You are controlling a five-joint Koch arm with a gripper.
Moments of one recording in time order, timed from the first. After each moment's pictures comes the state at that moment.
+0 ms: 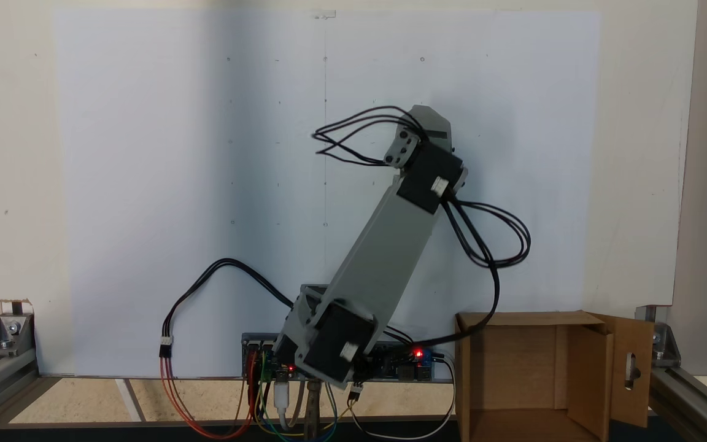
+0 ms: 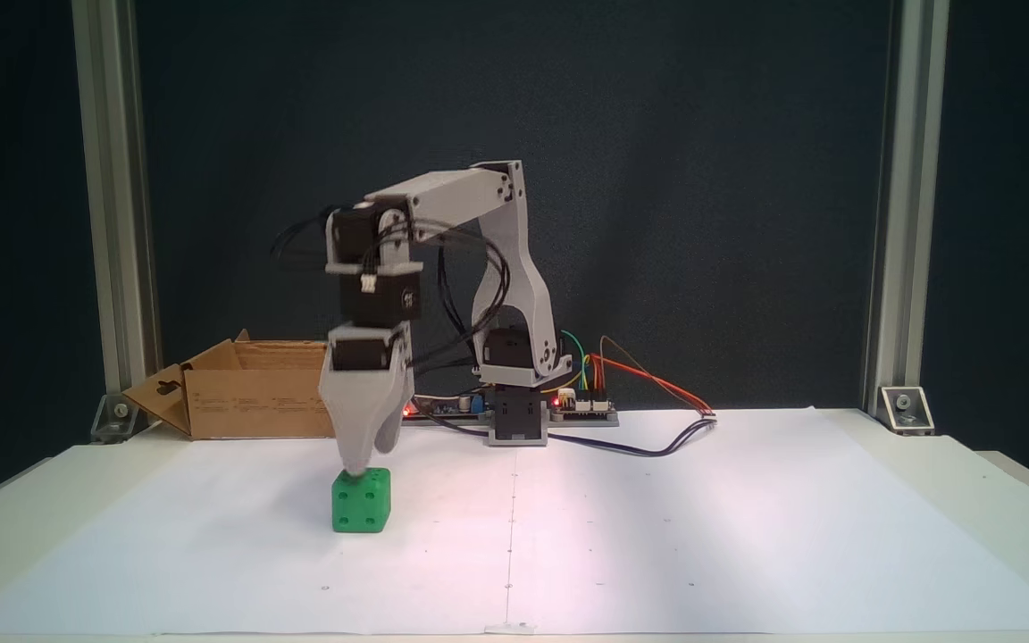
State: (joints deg) arm 28.9 75.9 86.9 50.4 -27.3
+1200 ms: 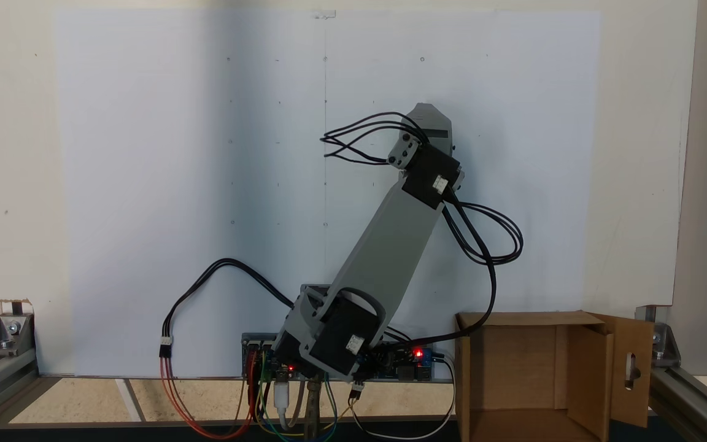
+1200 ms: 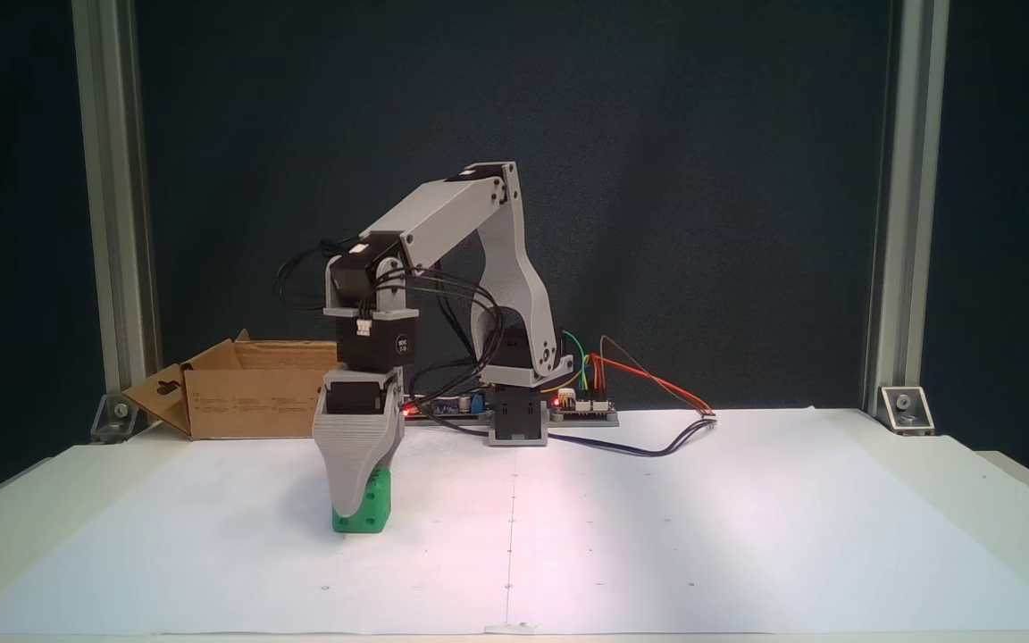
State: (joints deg) arm 30.8 73.7 96.3 35.2 -29.9
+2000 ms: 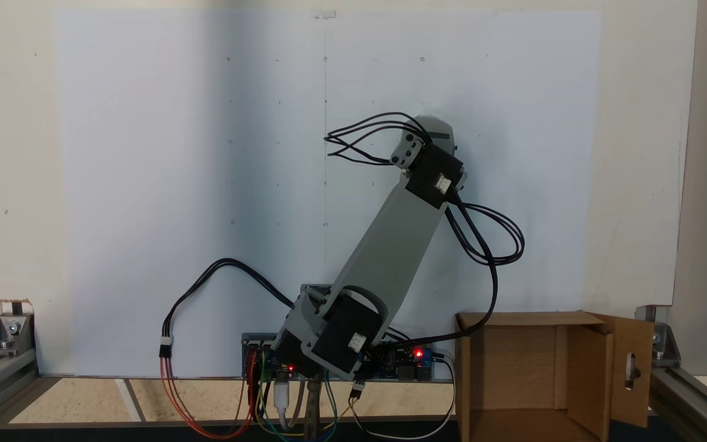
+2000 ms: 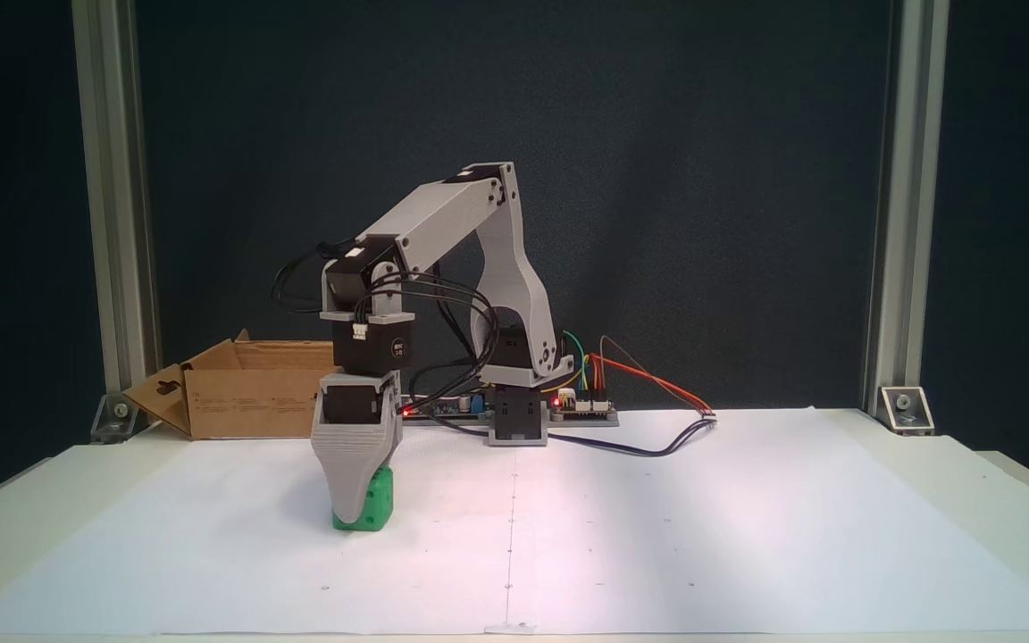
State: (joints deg) arm 31.6 72.9 96.3 34.8 -29.9
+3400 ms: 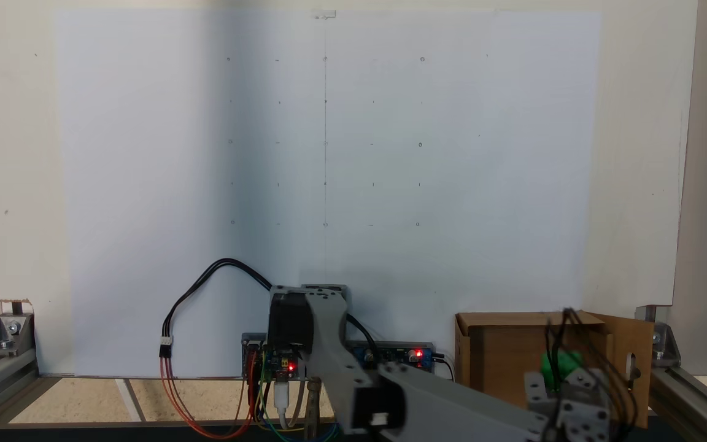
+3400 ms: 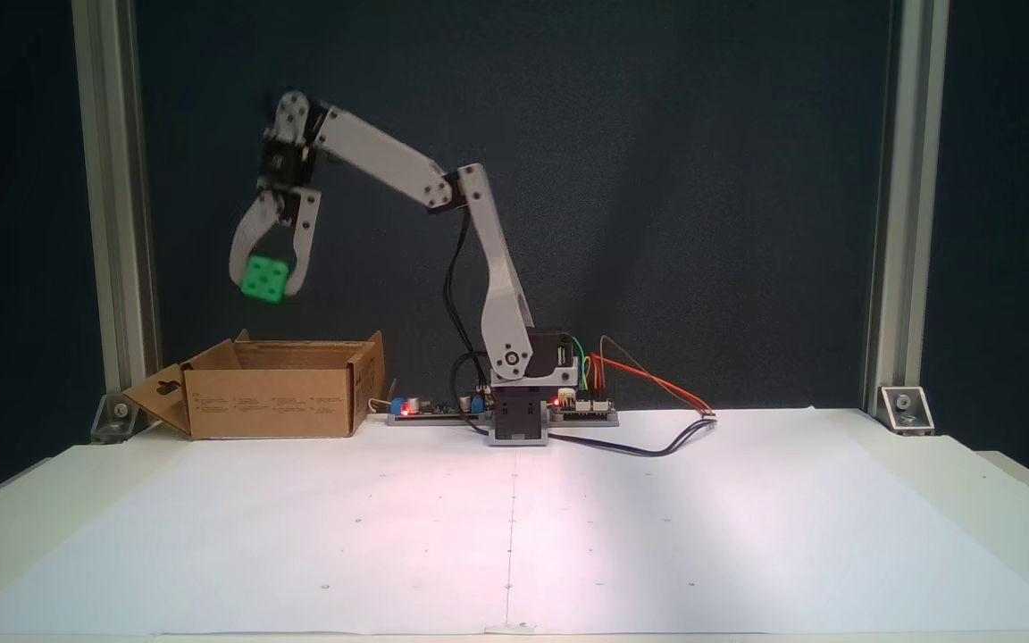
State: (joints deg) arm 97.9 71.4 41.9 76.1 -20.6
